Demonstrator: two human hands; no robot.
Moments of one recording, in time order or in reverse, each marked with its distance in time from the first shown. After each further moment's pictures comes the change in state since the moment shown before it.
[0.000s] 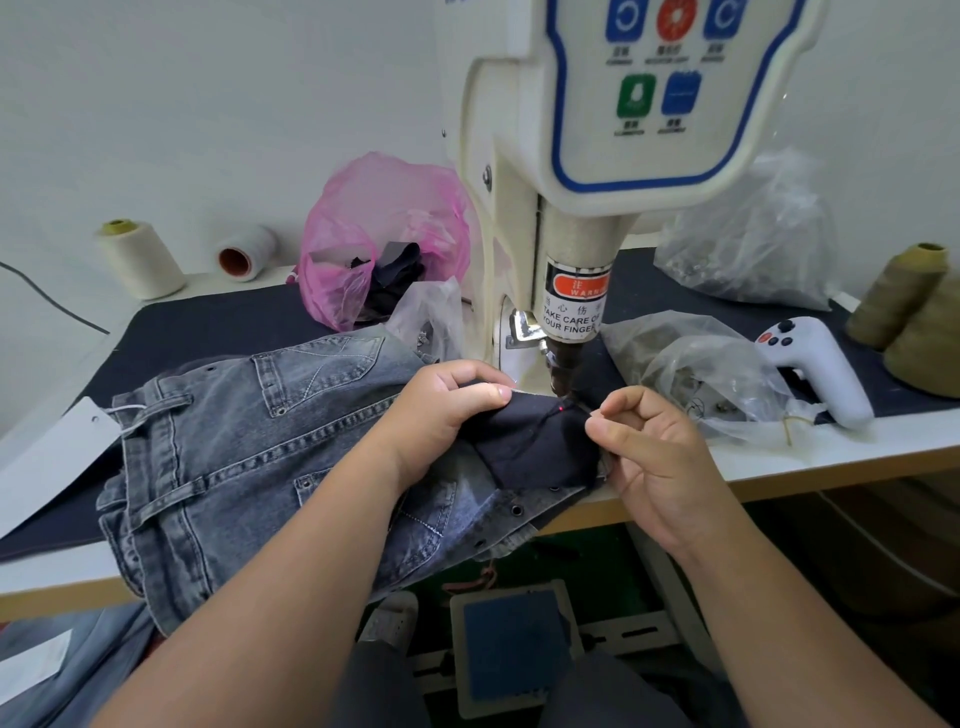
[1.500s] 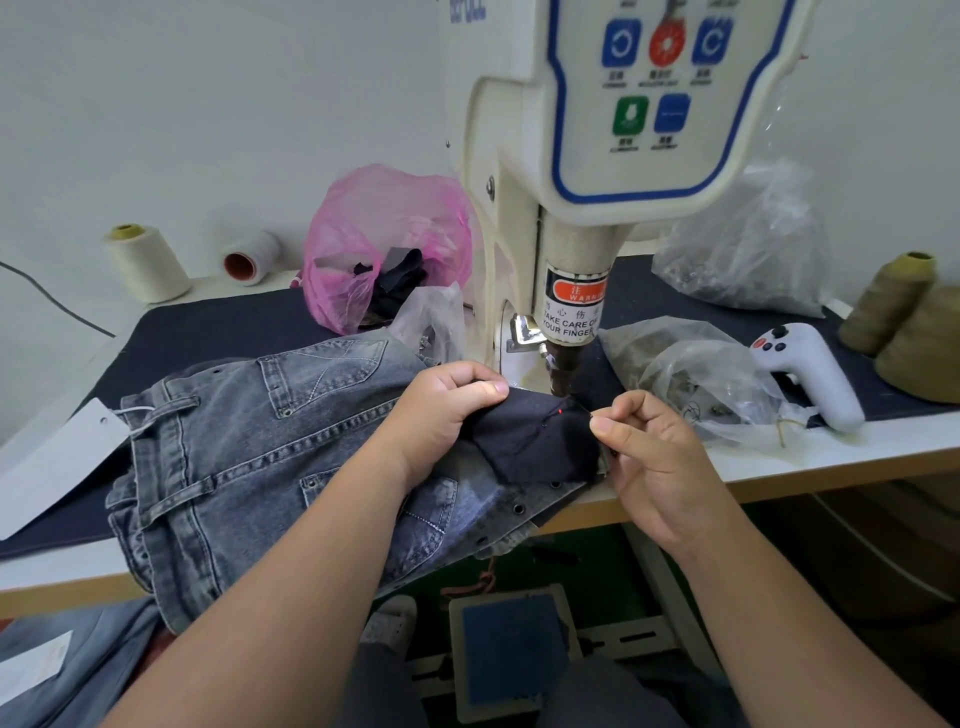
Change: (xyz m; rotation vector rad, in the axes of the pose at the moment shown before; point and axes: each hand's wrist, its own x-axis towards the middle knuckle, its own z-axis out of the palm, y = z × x) left_hand -0.001 0.002 0.003 -0.044 0.065 -0.010; right_hand 0.001 0.000 -0.004 0.131 0.012 0.033
